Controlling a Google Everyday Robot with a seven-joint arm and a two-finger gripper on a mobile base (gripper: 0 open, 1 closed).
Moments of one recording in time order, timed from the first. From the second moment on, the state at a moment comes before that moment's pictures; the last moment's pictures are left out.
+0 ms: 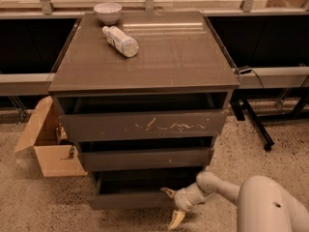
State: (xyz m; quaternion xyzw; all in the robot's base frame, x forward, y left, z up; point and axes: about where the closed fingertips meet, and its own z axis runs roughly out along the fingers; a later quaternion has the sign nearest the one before) arm 0.478 -0.077 0.185 -0.70 0.59 0.34 0.25
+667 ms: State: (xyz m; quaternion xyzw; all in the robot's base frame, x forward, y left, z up) arm 0.474 -0.079 0.191 -0.69 0.58 0.34 0.25
